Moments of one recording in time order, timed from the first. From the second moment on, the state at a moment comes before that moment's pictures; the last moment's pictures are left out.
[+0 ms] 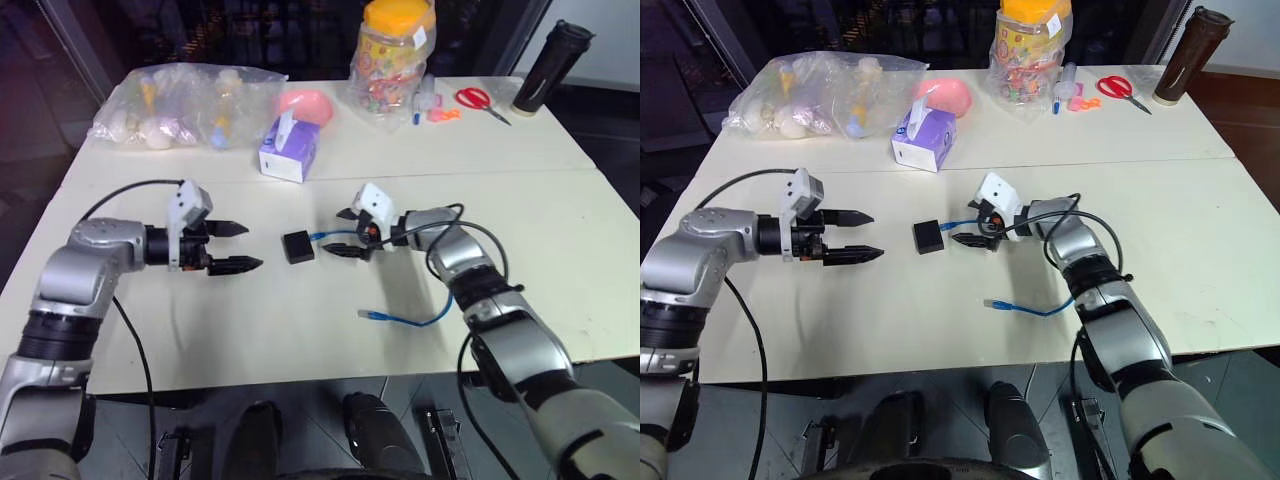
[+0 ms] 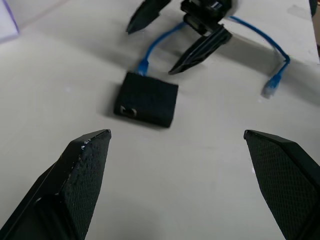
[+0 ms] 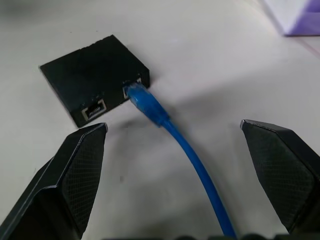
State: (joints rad) left arm -0.47 0.78 -0.01 0.00 -0.45 0.65 -1.17; right arm -0.97 -0.30 0.30 0.94 0.03 0.00 1.02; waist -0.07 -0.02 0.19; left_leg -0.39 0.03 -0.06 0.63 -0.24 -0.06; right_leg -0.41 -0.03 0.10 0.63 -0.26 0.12
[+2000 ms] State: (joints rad) left arm -1.27 0.36 0.08 1.14 -0.31 0.35 -1.46; right arm -0.80 -0.57 0.26 0.18 -0.48 -0.35 0.48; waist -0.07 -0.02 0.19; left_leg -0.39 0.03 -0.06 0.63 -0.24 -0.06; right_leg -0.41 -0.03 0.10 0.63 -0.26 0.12
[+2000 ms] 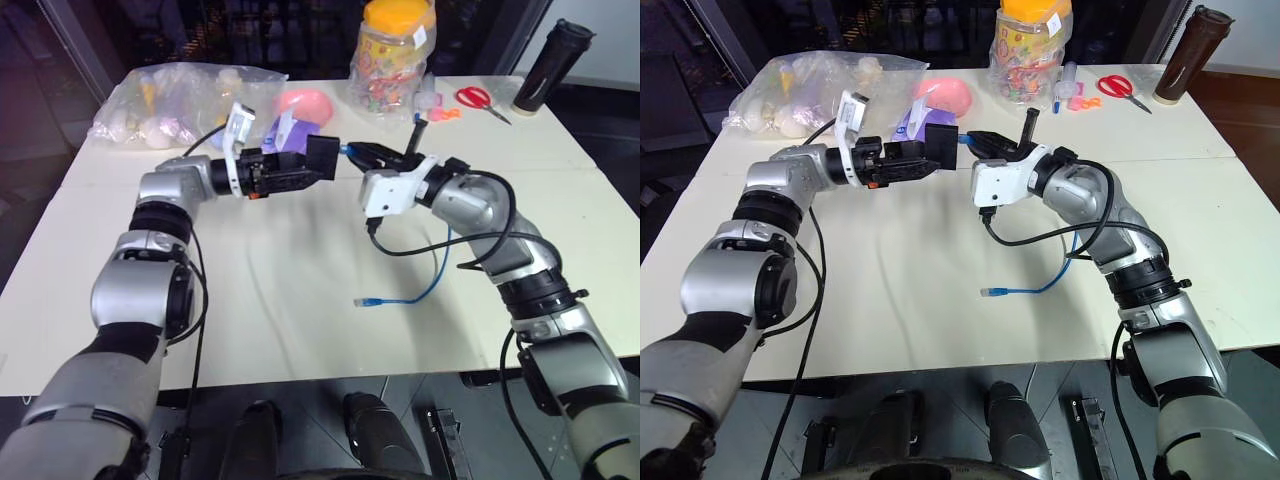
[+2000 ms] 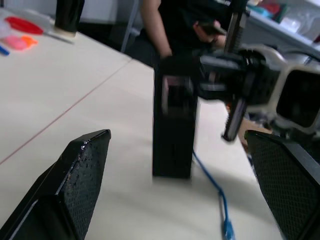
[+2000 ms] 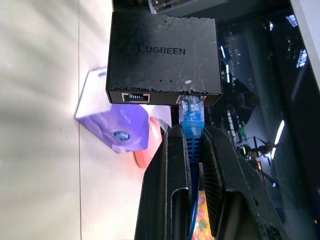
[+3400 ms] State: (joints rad) left arm -1.24 0.27 0.13 1.02 -0.42 0.72 -1.60; right arm -0.36 -0.11 -0.24 -0.50 0.93 0.80 0.24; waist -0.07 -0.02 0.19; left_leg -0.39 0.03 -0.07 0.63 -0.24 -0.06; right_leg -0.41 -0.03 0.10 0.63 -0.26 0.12
